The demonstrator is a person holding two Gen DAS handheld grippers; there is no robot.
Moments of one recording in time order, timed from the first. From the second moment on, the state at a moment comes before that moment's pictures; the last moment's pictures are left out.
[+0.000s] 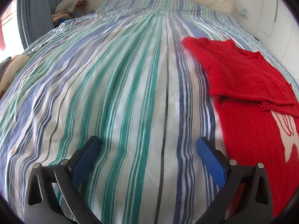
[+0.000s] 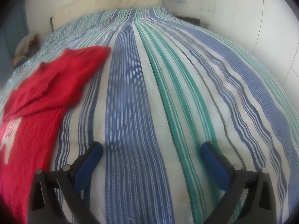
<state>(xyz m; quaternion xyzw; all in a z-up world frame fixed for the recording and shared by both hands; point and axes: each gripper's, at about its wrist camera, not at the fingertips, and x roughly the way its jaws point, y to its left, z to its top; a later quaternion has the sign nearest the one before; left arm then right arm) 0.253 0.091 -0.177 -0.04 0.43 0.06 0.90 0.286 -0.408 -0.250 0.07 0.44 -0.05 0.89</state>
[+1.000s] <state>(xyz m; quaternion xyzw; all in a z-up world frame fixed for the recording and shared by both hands) 0.253 0.091 -0.177 -0.04 0.43 0.06 0.90 0.286 -0.408 -0.250 0.07 0.44 -0.05 0.89</state>
